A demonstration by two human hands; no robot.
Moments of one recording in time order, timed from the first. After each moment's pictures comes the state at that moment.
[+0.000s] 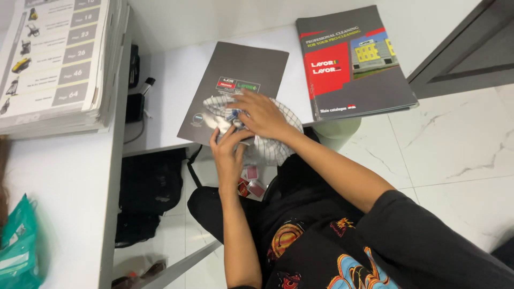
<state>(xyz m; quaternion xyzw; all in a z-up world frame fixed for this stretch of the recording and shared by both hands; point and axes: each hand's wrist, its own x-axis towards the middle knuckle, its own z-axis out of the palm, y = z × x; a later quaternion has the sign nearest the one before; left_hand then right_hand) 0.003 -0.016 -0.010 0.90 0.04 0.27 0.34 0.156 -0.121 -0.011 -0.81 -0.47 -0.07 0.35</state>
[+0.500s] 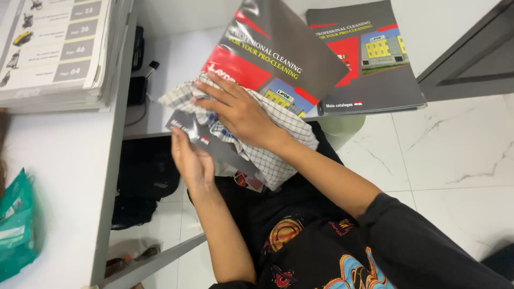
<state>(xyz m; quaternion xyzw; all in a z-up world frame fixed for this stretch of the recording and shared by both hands) -0.037 0.014 0.026 0.35 0.07 0.41 0.84 0.081 -0.113 0.072 -0.66 -0.57 -0.22 0.44</state>
